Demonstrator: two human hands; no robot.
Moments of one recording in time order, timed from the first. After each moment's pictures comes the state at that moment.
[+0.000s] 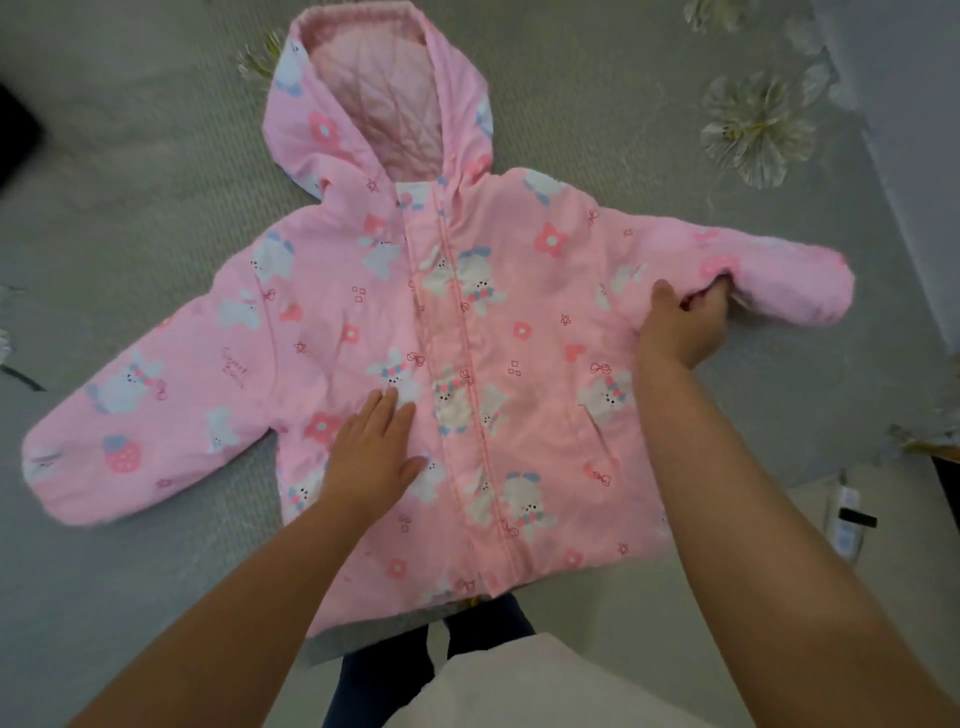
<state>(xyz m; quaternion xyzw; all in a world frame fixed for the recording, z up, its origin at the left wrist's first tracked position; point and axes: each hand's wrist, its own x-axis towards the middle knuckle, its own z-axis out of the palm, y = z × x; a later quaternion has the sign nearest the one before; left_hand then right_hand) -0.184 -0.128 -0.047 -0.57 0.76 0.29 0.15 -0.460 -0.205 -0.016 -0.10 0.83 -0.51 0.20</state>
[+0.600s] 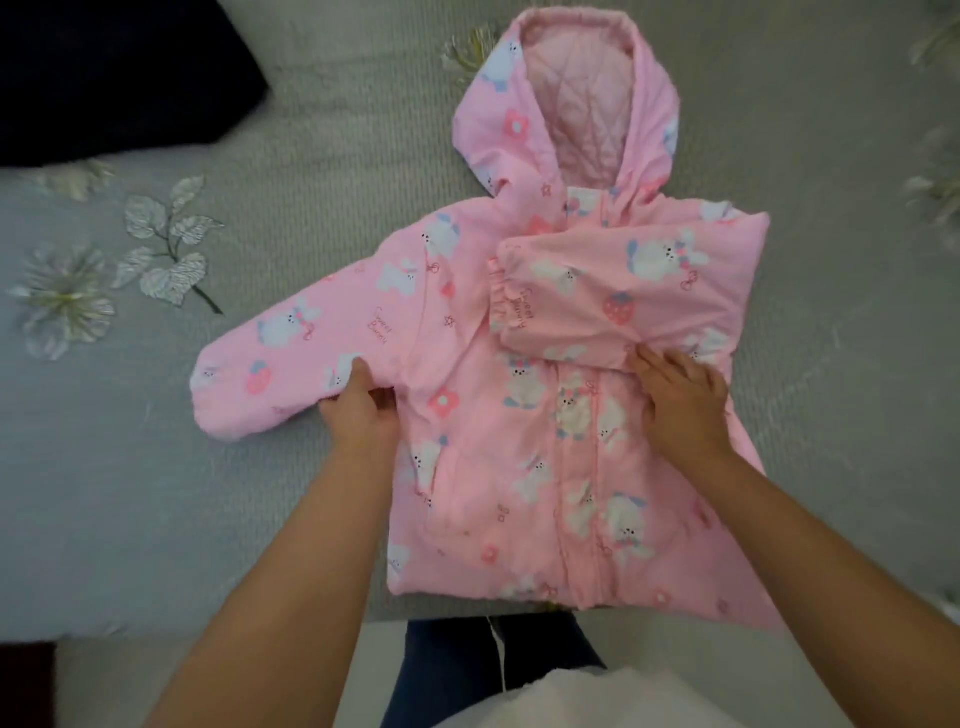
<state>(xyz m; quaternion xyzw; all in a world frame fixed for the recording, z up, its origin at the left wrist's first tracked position) -0.104 -0.166 -0.027 -0.60 -0.17 0.44 -0.65 -0.385 -0.161 -0.045 -0.71 0.67 0.05 0.20</state>
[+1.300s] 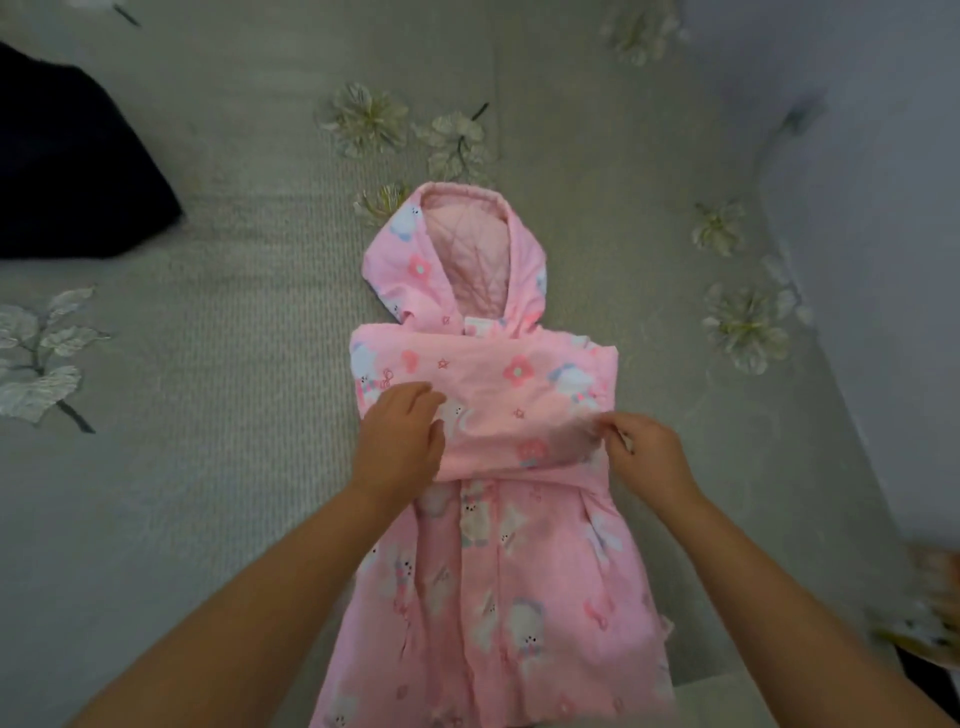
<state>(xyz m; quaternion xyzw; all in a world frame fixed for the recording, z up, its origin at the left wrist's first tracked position) -0.182 -0.216 0.015 -0.60 0.74 0.22 -0.21 -0.426 -0.212 0.037 -0.64 0.72 -0.11 0.25</state>
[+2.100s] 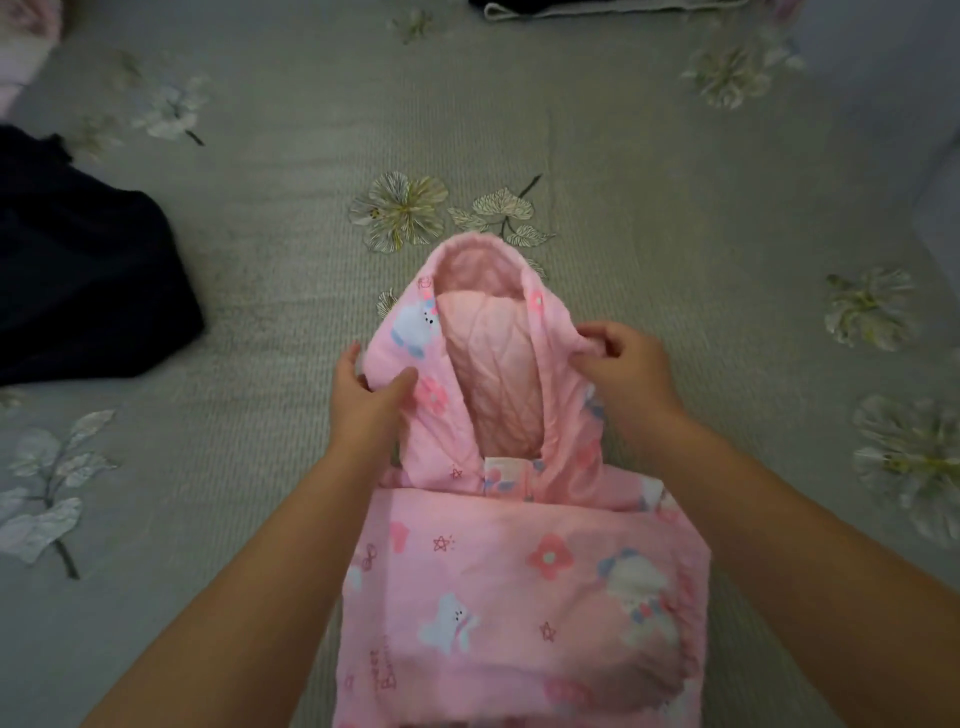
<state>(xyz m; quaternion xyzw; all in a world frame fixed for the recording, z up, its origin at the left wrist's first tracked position) -0.175 -0.406 -0.023 -0.72 0.27 0.42 -0.48 -0.384 -0.446 -0.006 -0.52 0.64 -0.38 0.41</state>
